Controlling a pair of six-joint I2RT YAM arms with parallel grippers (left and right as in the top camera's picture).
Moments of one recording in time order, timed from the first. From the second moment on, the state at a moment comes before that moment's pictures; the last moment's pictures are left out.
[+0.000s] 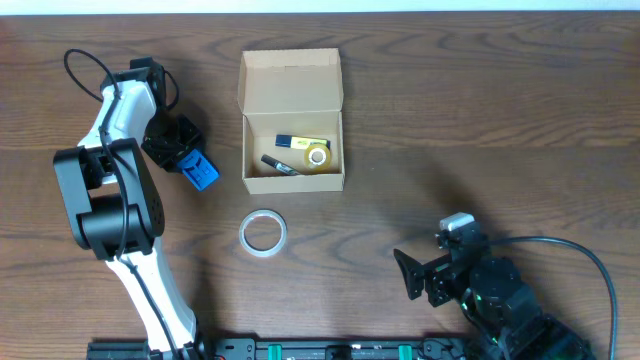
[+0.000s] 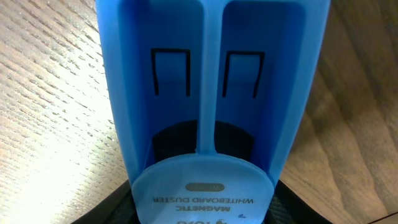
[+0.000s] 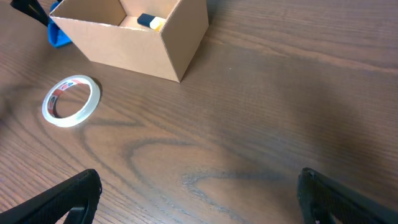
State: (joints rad) left arm 0.16 2.19 1.63 -1.10 0.12 -0.58; right arm 0.66 0.35 0.44 -0.70 0.10 0.29
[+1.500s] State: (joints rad) left arm -0.43 1.83 1.79 -1.25 0.01 0.18; right arm 0.66 0.35 0.44 -0.70 0.10 0.29
